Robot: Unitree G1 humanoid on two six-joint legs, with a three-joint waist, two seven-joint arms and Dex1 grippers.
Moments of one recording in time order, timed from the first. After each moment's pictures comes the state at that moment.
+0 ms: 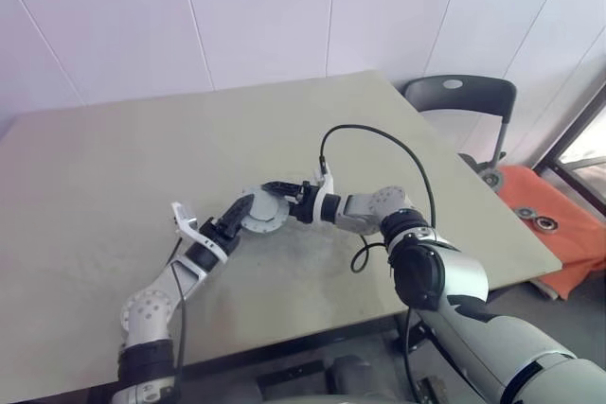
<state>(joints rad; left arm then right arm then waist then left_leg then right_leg) -0.13 0.11 0.37 0.04 -1.20 0.80 -0.33 -1.05 0.00 -0.55 1.23 0.60 1.06 0.53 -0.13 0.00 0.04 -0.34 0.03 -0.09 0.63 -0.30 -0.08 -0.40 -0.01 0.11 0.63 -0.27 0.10</state>
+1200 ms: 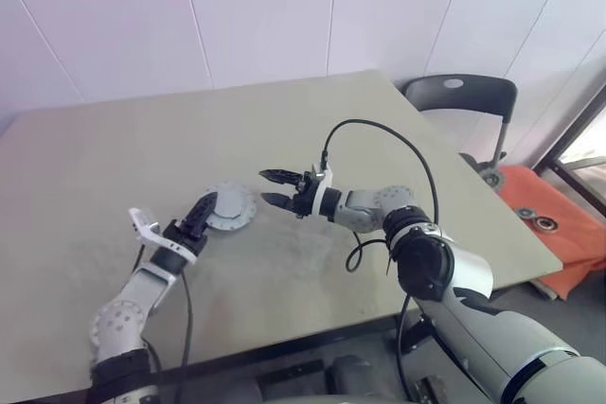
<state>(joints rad) -0.09 0.17 0.51 0.02 -1.21 0.73 -0.35 -1.09 -0.02 -0.69 1.30 0.72 1.17 0.46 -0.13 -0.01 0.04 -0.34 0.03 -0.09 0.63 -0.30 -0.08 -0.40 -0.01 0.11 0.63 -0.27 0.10</state>
